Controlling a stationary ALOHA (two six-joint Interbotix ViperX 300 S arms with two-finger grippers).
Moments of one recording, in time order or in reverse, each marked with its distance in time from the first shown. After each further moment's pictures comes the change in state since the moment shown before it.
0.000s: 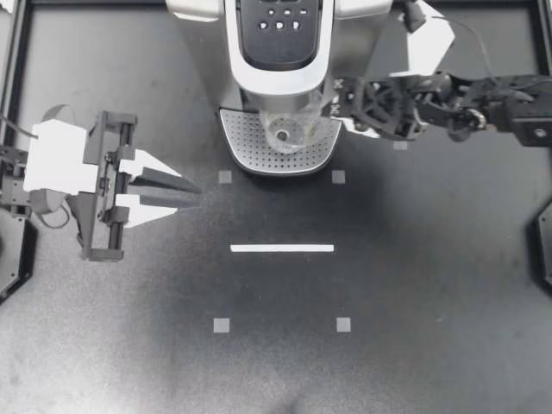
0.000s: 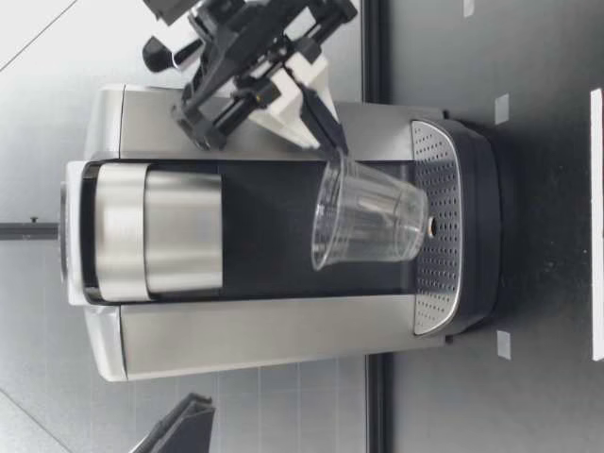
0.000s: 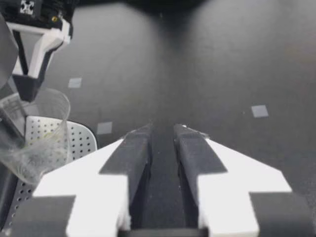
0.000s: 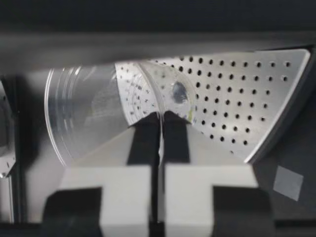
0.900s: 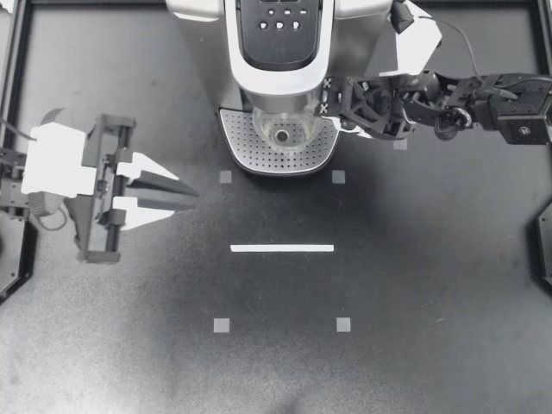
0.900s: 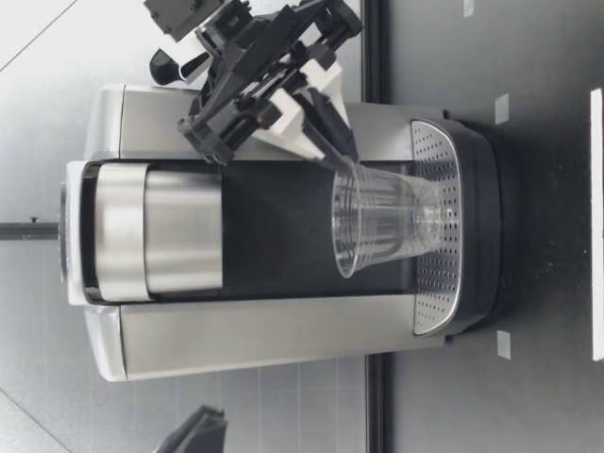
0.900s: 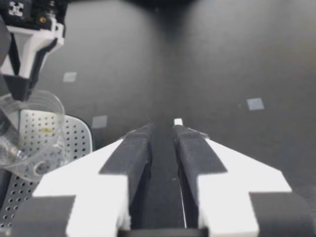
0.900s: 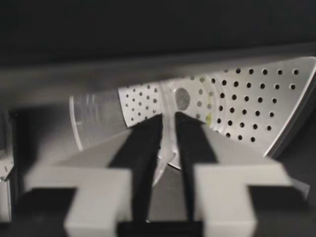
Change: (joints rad) left arm 0.000 -0.026 0.037 0.000 -0.026 0.000; right arm 0.002 0.028 -0.018 0.000 -0.006 0.002
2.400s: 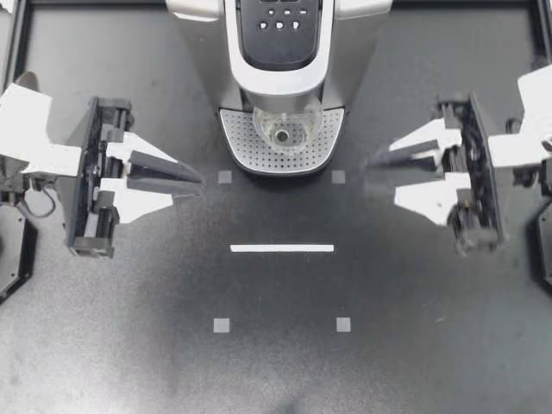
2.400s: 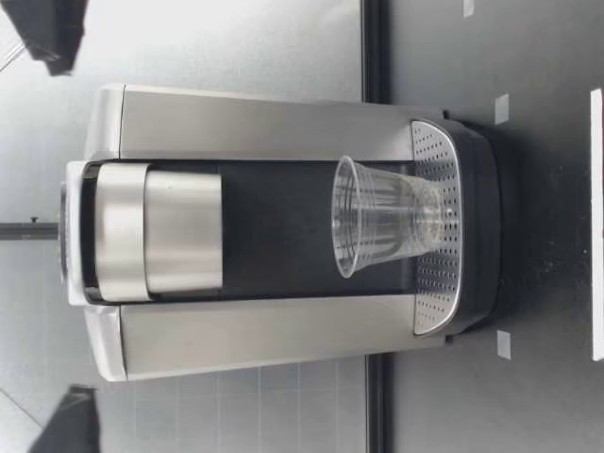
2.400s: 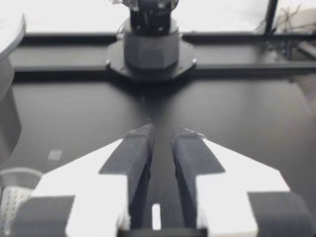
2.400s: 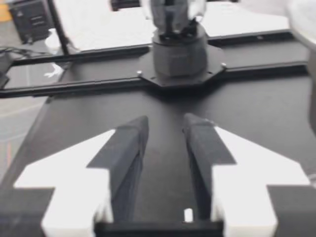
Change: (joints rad) left arm 0.032 -0.006 -0.055 -0.144 -0.184 0.021; right arm 0.273 -0.558 0.273 -0.756 -0.407 -0.376
